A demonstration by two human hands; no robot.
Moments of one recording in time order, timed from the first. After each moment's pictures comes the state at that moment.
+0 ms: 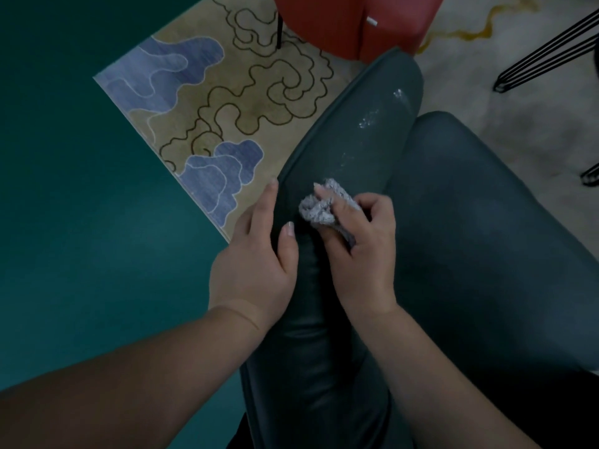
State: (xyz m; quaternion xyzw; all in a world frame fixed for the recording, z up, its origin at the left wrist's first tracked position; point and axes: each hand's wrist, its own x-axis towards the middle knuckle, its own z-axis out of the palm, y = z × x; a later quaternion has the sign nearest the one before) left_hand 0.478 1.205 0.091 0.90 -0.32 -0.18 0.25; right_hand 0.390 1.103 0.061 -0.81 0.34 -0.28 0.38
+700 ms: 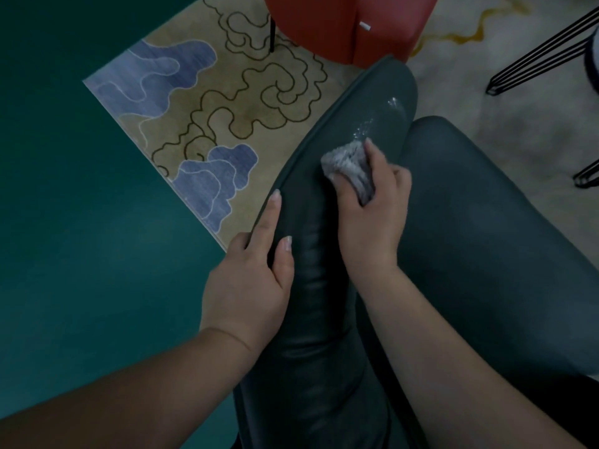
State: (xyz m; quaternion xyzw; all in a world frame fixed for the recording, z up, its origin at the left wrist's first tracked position) left_hand 0.478 1.204 0.094 0.90 -0.34 -0.19 0.21; right_hand 0.427 1.061 0.064 -0.69 0.48 -0.30 0.44
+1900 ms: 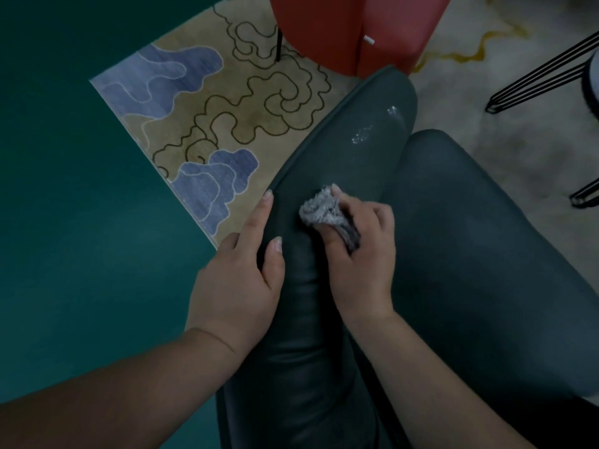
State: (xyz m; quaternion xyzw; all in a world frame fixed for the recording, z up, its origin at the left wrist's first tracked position) left_hand 0.477 1.204 0.095 0.90 -0.33 -0.19 0.24; right_hand 0.395 1.086 0.054 -0.76 0.37 -0.30 0.44
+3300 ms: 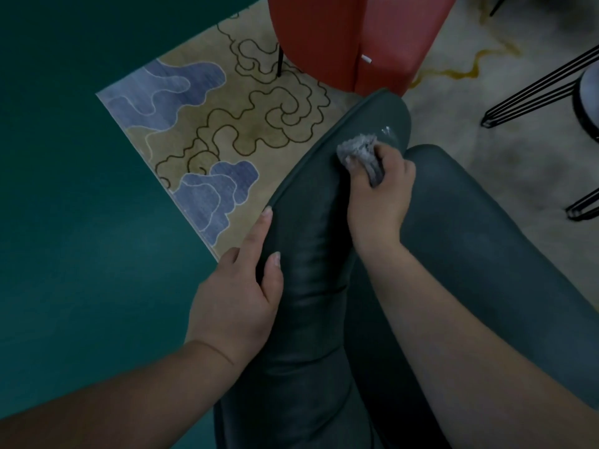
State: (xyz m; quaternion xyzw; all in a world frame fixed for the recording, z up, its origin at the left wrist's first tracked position) left_hand 0.477 1.204 0.096 0.90 -0.32 -0.19 0.24; right_hand 0.449 1.011 0.061 -0.68 0.49 -0.33 0.43
